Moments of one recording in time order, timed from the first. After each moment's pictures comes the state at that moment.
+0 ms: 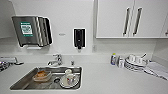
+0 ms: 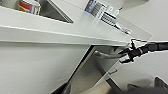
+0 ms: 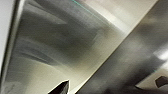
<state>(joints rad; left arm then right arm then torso) 1.11 1.64 -0.93 0.58 -0.29 -0.38 -0.85 2.13 -1.58 -0.09 -0.31 1.15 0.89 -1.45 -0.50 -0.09</state>
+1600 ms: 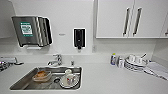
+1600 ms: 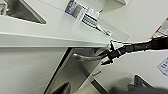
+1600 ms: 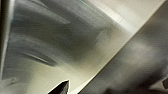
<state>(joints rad) 1.12 1.71 -0.86 0.66 -0.28 -0.37 -0.87 2.16 -1.59 -0.13 -0.28 1.16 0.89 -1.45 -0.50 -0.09</state>
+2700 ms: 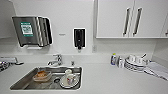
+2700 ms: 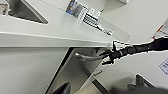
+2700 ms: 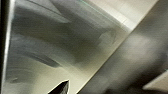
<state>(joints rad) 1.12 1.71 -0.87 0.67 -0.28 -0.37 -0.93 2.14 -1.60 -0.17 -0.16 1.16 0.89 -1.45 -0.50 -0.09</state>
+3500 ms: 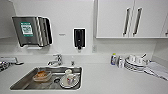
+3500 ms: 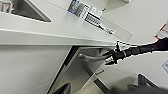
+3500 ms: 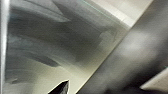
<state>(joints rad) 1.12 1.72 -0.89 0.67 -0.28 -0.38 -0.96 2.12 -1.58 -0.18 -0.12 1.16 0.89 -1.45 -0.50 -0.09</state>
